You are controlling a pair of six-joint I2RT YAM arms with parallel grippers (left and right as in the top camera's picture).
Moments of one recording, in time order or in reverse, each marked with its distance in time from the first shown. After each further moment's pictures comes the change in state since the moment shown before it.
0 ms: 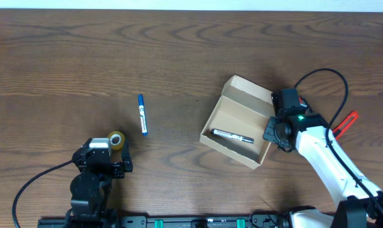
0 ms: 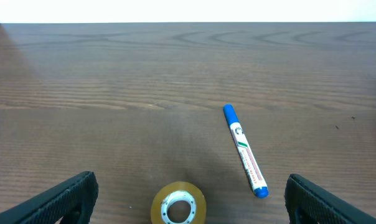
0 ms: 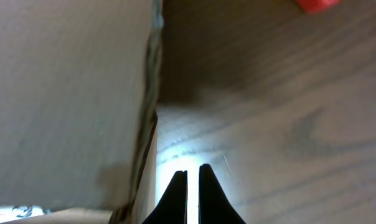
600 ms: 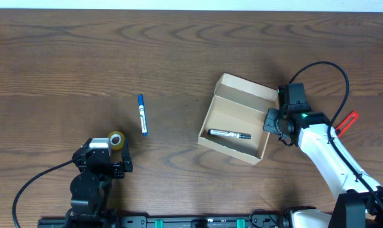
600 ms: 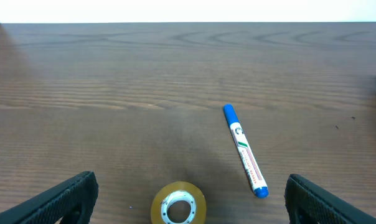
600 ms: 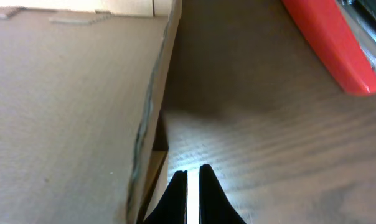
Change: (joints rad) left arm 0.000 0.000 0.000 0.000 0.000 0.000; right arm -0.046 0.022 0.000 0.181 -0.080 -0.160
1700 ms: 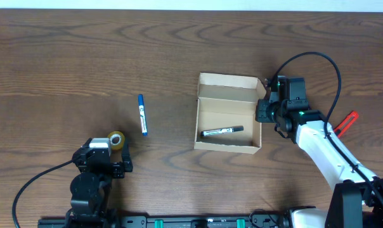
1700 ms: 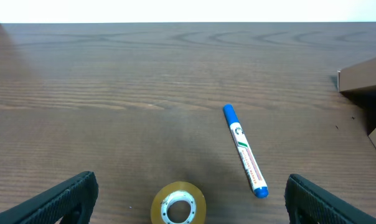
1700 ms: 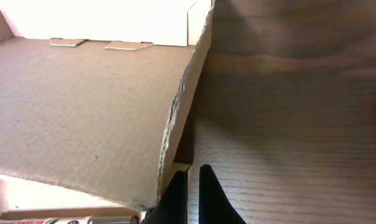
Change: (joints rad) left arm 0.000 0.000 0.000 0.000 0.000 0.000; right arm 0.000 0.049 0.000 0.249 -0.221 -0.241
